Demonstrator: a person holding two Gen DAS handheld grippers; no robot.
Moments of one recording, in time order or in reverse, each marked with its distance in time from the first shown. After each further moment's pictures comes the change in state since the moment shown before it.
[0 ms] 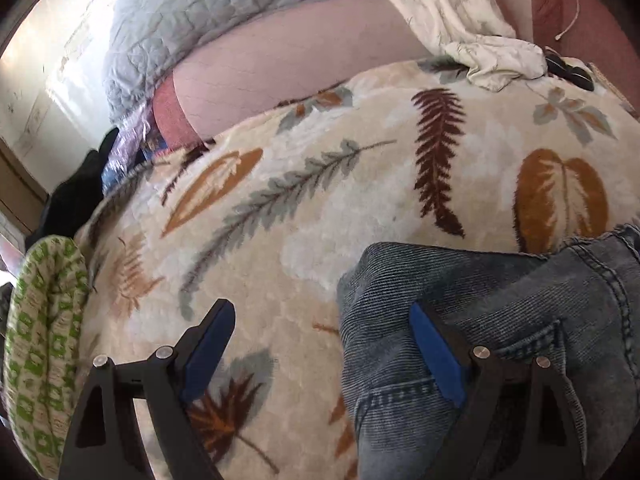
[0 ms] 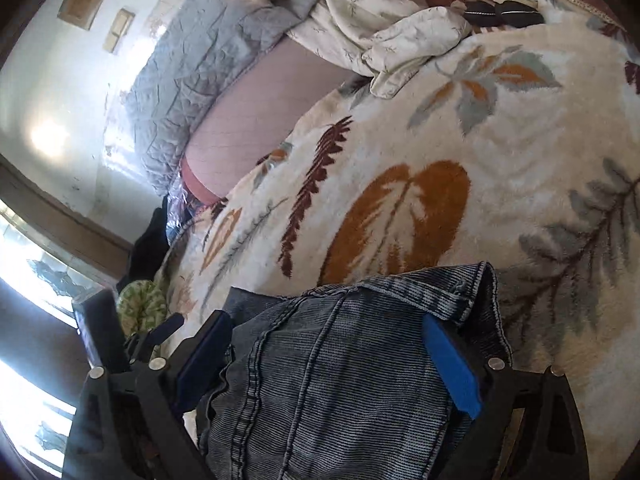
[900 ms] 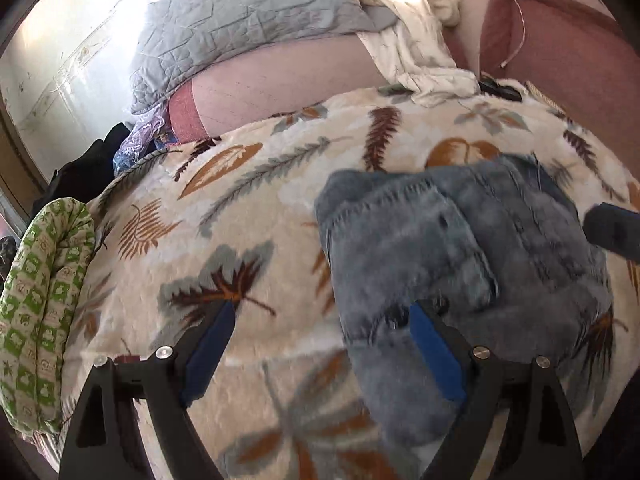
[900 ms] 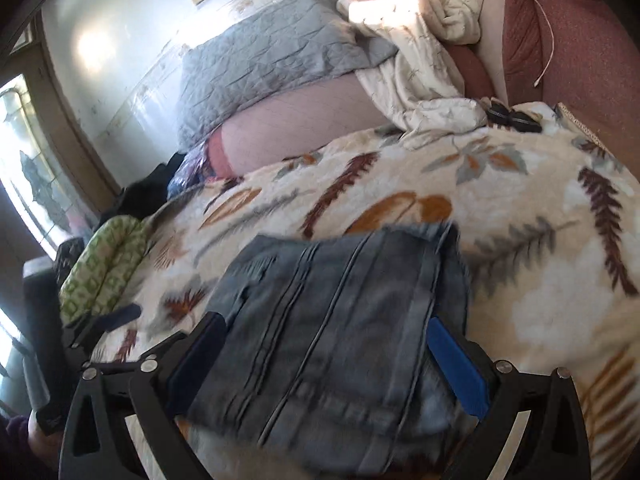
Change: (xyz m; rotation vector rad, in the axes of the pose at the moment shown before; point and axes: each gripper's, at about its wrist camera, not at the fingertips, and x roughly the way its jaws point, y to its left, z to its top) left arm -0.110 0.014 -0.103 -0.011 -0.103 -0.119; right arm -0.083 0.068 -0.093 -0.340 -0.133 -0.165
